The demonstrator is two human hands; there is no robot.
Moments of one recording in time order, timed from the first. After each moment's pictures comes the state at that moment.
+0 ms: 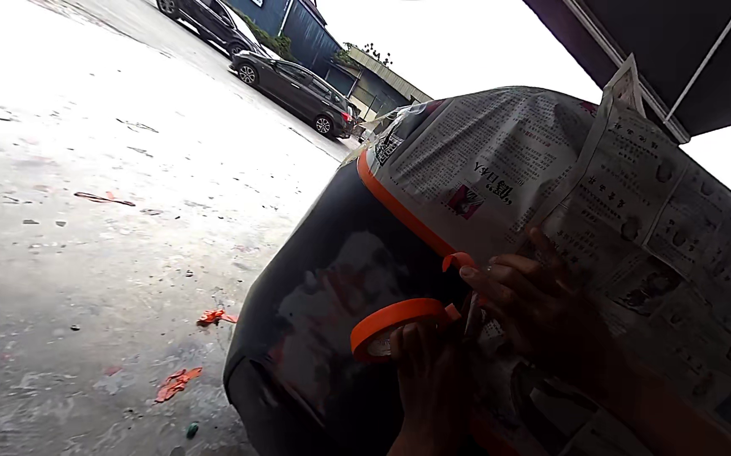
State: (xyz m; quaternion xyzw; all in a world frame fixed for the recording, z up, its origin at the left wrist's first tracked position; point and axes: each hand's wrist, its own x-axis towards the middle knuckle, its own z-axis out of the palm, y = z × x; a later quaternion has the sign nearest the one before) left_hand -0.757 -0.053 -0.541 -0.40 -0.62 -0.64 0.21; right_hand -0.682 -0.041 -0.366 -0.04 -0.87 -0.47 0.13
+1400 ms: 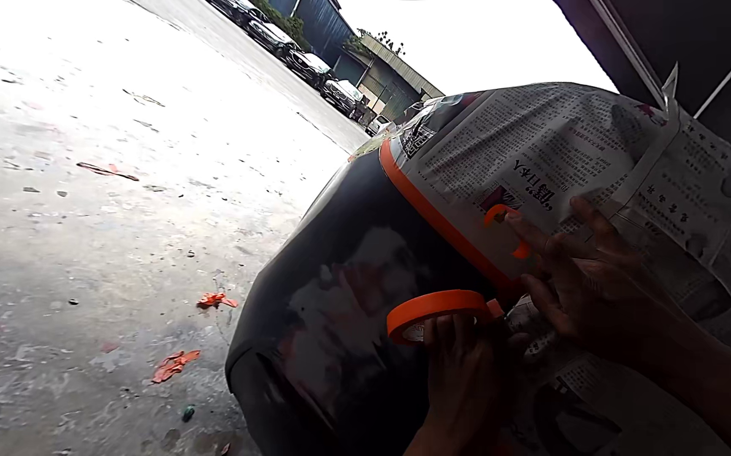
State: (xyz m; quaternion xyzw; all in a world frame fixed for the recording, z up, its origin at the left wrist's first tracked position) left_hand -0.759 -0.049 -0.524 -0.42 -0.53 -0.73 0.13; right_hand -0.713 -0.045 -0.322 -0.09 -0.87 -0.48 0.05
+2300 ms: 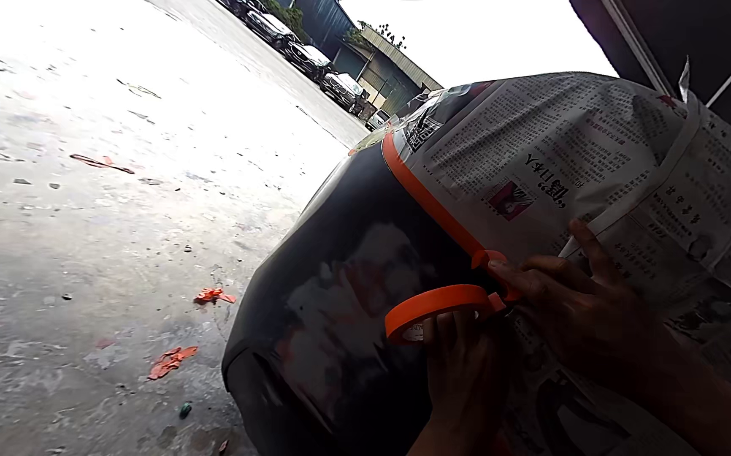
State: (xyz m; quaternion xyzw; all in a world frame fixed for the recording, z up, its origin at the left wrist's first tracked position) left_hand -0.761 -0.040 -0.522 -0.40 -0.59 -0.68 0.17; right_hand -0.696 -0.036 -0.349 -0.07 -0.88 -0.47 0.02
